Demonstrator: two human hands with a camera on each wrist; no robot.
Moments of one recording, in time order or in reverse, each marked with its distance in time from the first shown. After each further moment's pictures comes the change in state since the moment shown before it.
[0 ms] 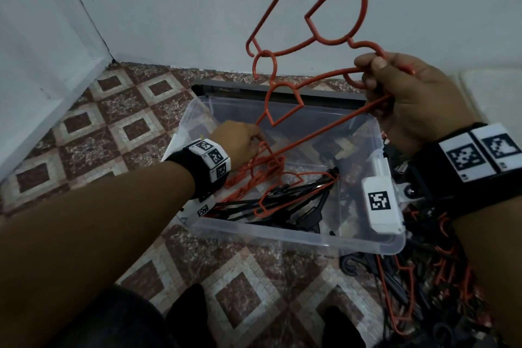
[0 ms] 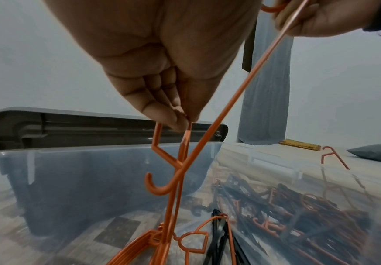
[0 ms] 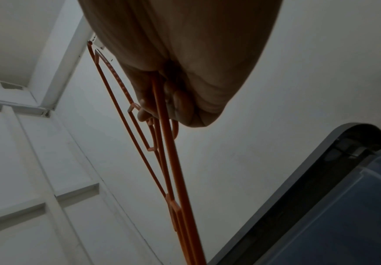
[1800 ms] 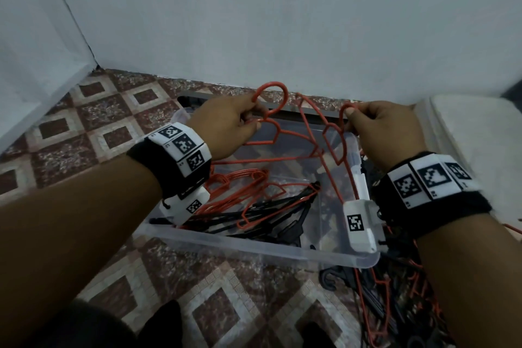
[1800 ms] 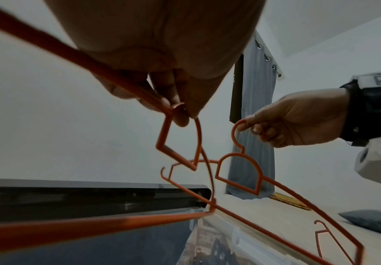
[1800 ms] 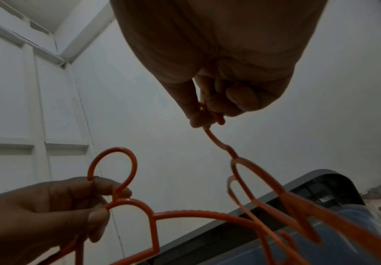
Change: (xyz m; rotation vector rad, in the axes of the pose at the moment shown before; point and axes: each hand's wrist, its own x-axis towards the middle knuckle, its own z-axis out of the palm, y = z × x) left_hand -0.004 0.040 -0.067 -0.205 0.239 0.100; right_hand 0.000 0.006 -0.014 -1.010 0.263 -0.010
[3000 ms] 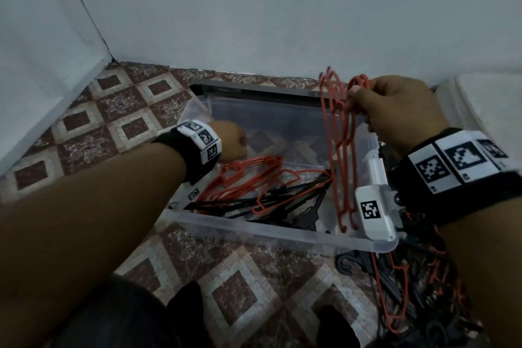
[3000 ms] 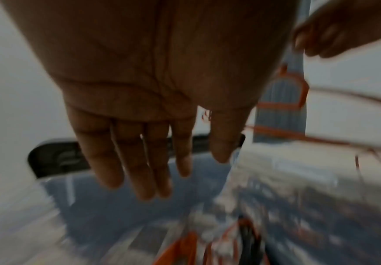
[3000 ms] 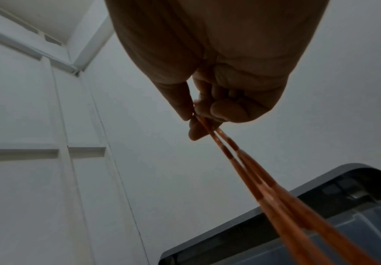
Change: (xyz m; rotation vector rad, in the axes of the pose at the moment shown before) left_hand -0.009 -0.041 0.031 0.395 -0.580 -0.253; right_hand -0.006 -0.015 0.006 0.168 -0.047 0.003
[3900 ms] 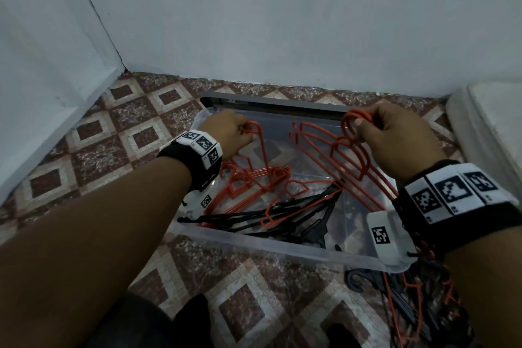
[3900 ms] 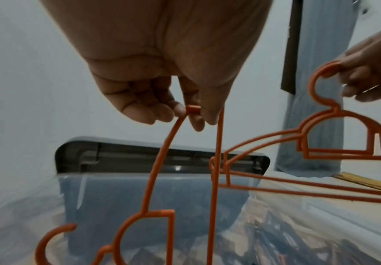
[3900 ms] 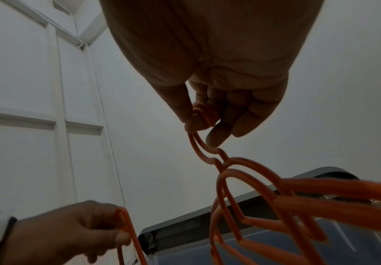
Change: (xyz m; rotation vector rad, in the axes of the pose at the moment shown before) left_hand 0.018 -0.030 -0.011 -0.201 0.343 0.030; right_hand -0.002 0.011 0.010 -0.237 -0.116 -0.030
